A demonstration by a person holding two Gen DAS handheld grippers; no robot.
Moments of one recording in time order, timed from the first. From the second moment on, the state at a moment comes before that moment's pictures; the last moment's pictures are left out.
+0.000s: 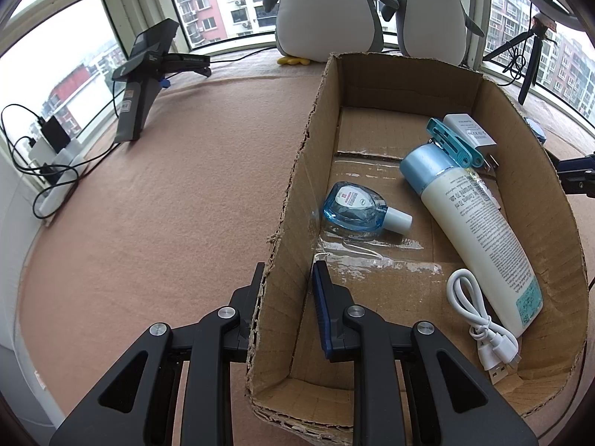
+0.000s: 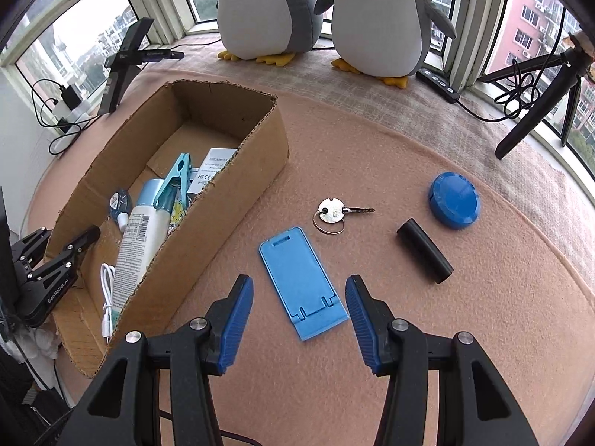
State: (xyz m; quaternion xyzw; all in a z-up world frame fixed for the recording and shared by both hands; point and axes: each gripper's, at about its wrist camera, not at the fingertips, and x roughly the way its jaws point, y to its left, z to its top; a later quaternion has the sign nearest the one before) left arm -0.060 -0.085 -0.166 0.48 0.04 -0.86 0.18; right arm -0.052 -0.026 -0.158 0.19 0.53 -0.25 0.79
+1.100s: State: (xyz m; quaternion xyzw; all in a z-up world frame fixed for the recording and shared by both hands) left arm -0.060 -0.086 -0.167 0.48 0.04 -0.86 0.18; right arm -0.042 -0.036 -0.184 0.15 0.58 -0.23 0.76
